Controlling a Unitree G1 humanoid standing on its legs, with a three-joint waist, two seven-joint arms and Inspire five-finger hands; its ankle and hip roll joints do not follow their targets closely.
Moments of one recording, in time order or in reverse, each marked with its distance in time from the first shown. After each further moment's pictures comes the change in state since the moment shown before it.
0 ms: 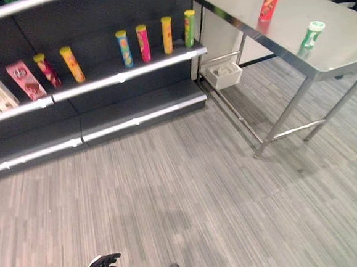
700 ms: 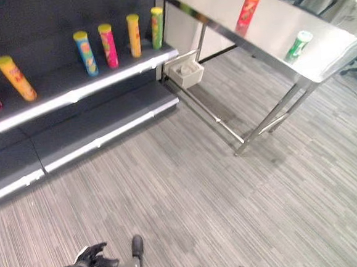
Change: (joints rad) left arm 0.017 0.074 0.109 0.056 -0.060 -0.017 0.049; right arm 0.004 0.062 -0.093 0.135 -0.120 0.013 -0.020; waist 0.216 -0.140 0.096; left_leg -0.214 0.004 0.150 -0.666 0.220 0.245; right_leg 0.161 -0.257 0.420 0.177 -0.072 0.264
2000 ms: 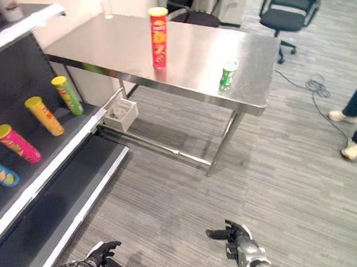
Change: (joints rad) left arm -0.020 -0.045 -0.156 -0.151 0.093 -0.019 -0.017; right arm -0.207 -0.064 0.191 -0.165 -0.043 -0.061 0.007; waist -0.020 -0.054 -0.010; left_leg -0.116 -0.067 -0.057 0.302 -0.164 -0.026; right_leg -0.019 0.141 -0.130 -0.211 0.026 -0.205
